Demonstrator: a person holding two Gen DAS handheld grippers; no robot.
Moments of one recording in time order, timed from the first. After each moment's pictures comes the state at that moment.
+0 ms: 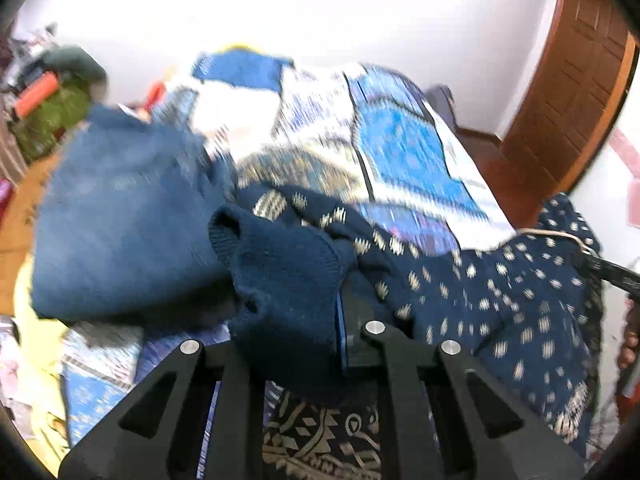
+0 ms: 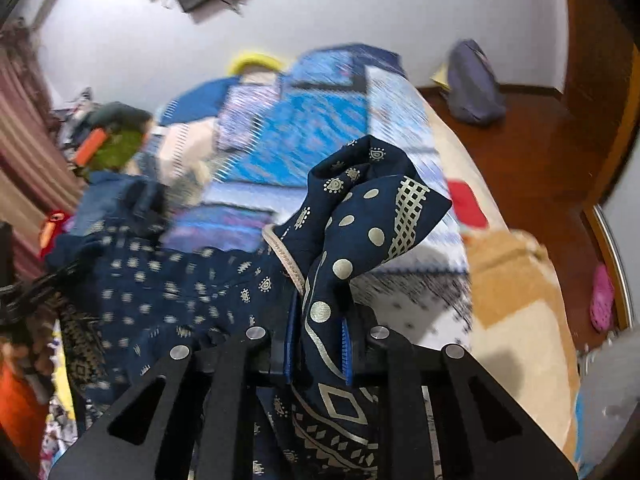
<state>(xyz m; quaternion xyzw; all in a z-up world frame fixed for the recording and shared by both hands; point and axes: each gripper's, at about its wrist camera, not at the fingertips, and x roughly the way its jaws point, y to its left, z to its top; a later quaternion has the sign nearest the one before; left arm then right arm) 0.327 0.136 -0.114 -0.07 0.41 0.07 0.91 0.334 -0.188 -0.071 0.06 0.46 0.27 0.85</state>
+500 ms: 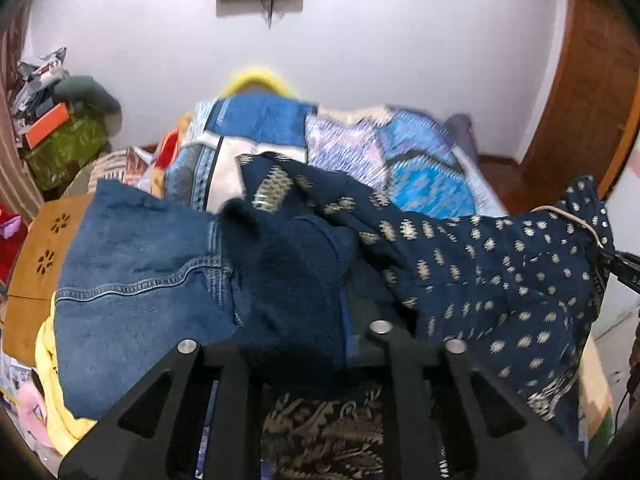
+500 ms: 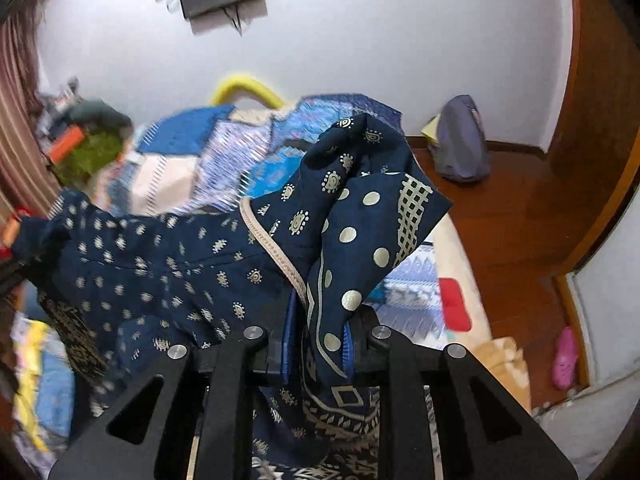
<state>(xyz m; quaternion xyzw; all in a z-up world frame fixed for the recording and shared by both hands) 0.409 0.180 -0.096 -0.05 0.40 0.09 0.91 0.407 -0.119 -0.059 -0.04 0.41 0.20 0.89</state>
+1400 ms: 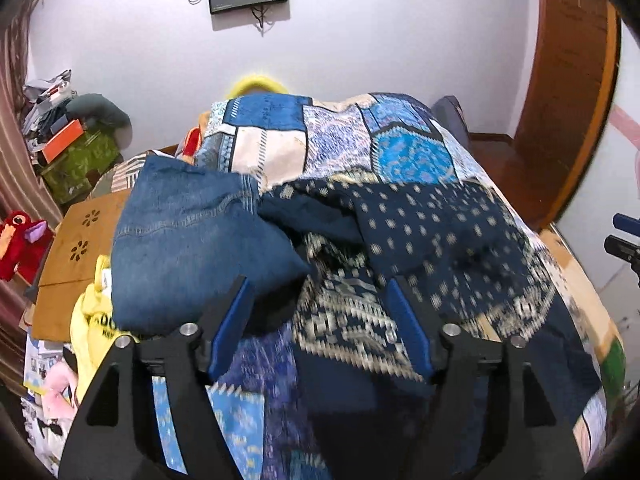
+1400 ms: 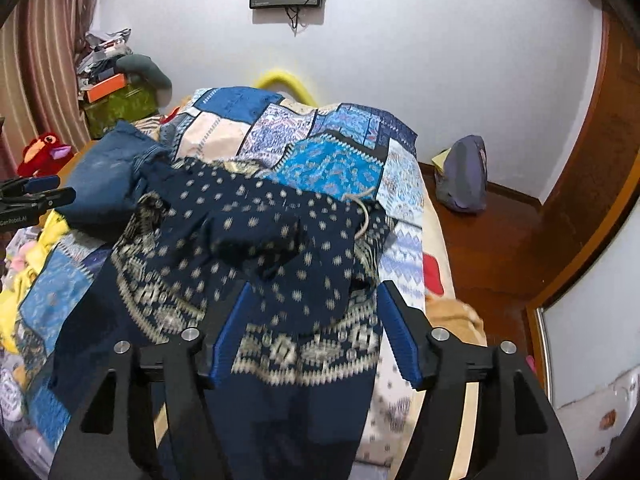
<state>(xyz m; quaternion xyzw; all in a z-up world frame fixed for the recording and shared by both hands) 0.258 0.138 -0.070 0.00 0.39 0.08 0.92 0.260 -0.149 -0.029 -0.12 0.37 0.25 0.89</state>
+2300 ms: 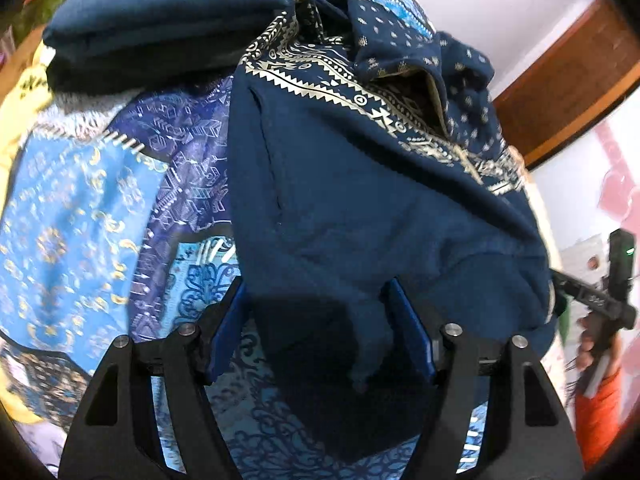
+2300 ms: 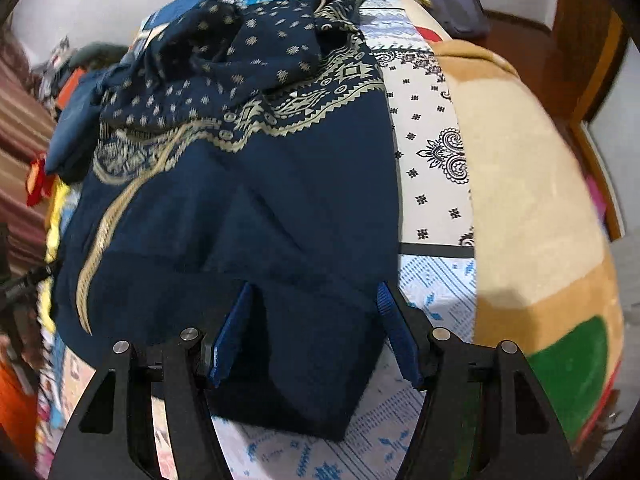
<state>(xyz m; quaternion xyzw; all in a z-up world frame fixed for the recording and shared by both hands) 0.168 0.124 -0.214 -0.21 0.53 0.00 0.82 0.222 -0.219 -0.182 0.04 0.58 0.23 0.78</state>
